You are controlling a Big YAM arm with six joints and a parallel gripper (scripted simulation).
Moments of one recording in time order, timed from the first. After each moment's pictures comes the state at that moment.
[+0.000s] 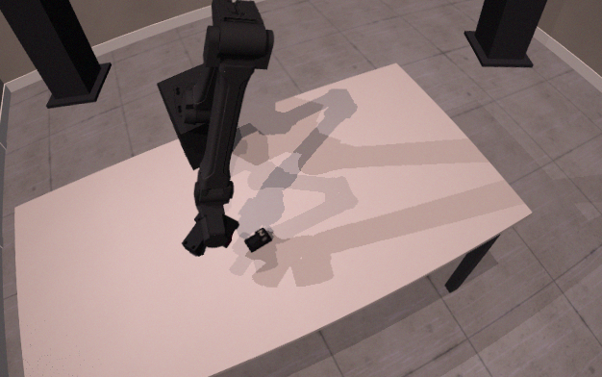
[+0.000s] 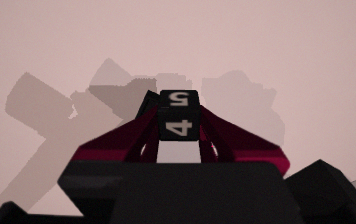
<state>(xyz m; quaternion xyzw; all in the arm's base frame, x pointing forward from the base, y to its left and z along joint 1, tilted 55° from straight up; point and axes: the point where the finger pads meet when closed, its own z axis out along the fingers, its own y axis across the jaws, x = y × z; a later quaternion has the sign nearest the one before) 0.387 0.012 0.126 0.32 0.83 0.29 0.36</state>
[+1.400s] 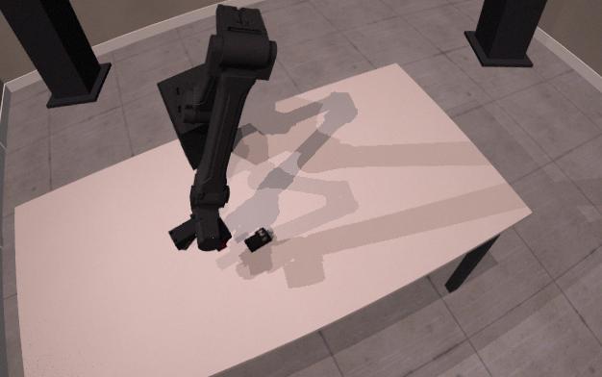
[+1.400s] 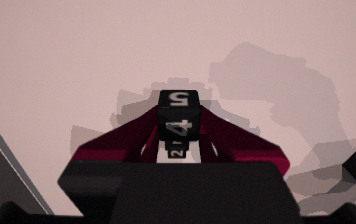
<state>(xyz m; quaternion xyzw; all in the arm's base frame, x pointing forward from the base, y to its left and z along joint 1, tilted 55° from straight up) 0.396 -0.002 0.122 0.51 0.73 0.36 0.29</state>
